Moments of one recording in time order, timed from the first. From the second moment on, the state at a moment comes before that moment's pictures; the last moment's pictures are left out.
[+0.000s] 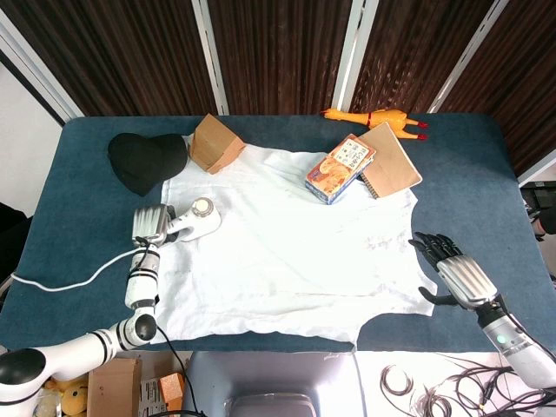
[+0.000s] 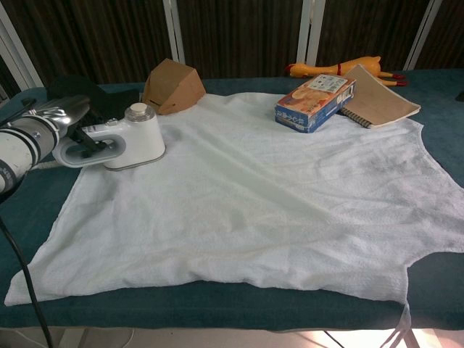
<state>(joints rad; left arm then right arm) -0.85 -1.74 -0.29 -1.04 0.65 1.01 0.46 0.39 -1.10 -0.05 -1.43 -1.63 1.17 0.32</state>
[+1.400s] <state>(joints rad) -0.64 -1.47 -0.17 -1.66 0.93 0.95 0.20 0.37 -1.09 -0.05 -1.46 -1.62 1.19 0.30</state>
